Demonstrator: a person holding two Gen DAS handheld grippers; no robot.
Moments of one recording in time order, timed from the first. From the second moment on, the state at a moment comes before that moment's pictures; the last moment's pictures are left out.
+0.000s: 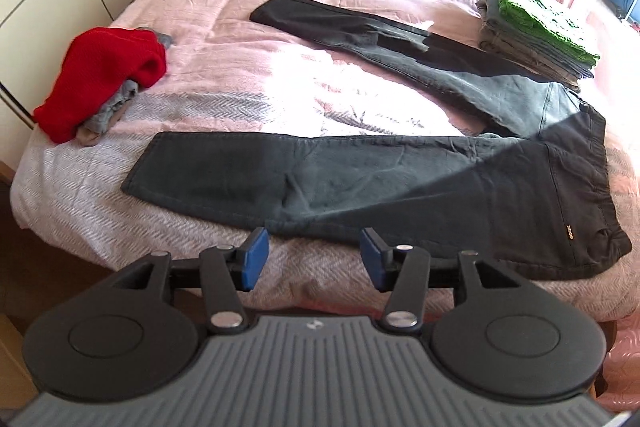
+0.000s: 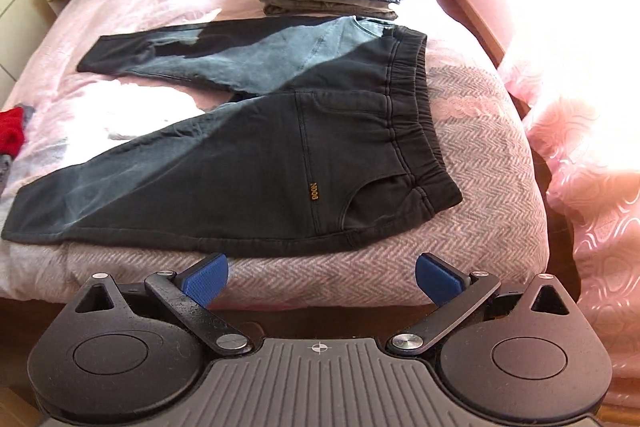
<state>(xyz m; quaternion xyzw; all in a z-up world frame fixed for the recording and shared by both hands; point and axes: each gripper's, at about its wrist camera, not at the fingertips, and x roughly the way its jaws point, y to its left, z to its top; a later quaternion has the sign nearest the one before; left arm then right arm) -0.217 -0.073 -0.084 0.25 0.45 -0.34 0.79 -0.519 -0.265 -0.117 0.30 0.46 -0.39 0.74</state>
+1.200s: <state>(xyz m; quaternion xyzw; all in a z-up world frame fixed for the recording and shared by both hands) -0.295 -0.038 -0.042 0.24 0.41 -0.34 0.81 -0.545 -0.242 -0.088 0.27 0.46 -0.34 0.77</state>
